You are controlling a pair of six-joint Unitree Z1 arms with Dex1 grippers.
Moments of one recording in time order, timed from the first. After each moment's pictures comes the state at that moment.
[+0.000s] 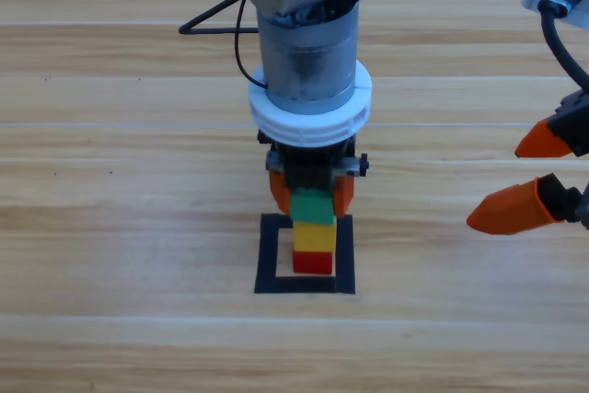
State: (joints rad) arm 0 -0.91 2.30 -2.19 1.41 0.01 -0.88; arm 1 0.84 1.47 -1.02 0.48 0.14 -0.08
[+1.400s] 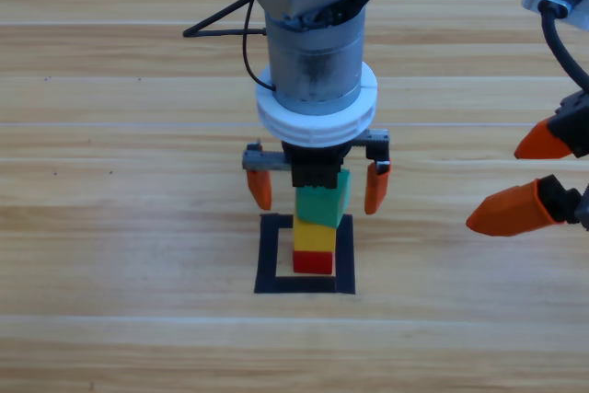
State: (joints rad) arm 0 -0.91 2.32 -2.22 1.41 0.02 -0.92; arm 1 0.84 1.47 -1.02 0.48 0.15 -0.08
